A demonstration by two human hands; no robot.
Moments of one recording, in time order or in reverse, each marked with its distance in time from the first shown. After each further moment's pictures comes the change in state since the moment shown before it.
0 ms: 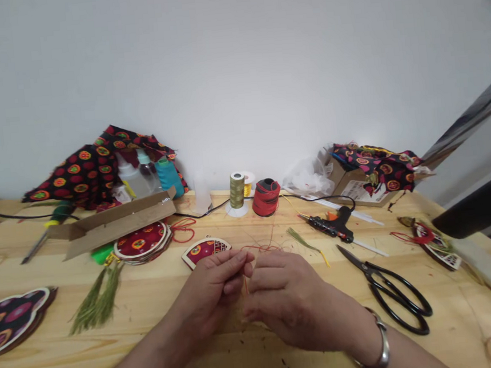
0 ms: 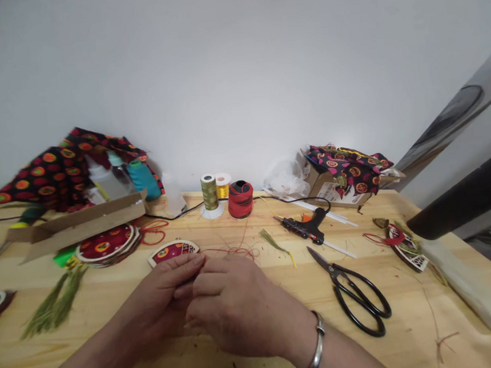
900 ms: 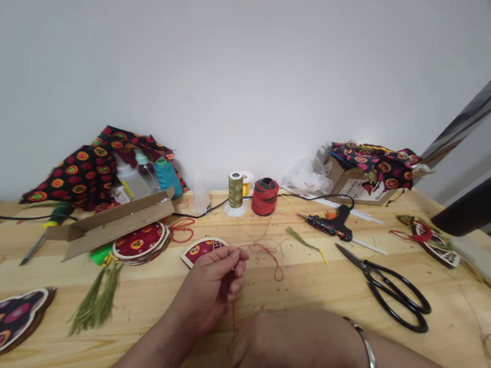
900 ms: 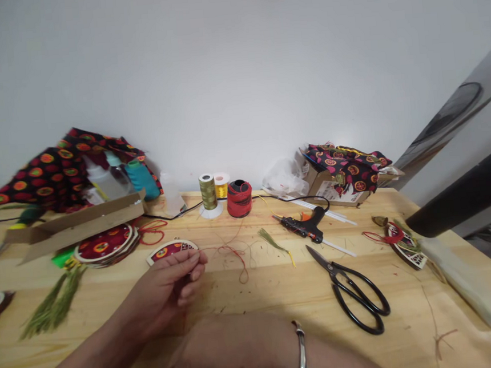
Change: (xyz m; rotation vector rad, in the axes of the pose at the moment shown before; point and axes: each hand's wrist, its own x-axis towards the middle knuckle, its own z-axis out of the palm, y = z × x) left_hand 0.005 0.003 -0.002 0.097 0.103 0.050; right_hand -0.004 -0.010 0.030 0.577 -0.567 -0.105
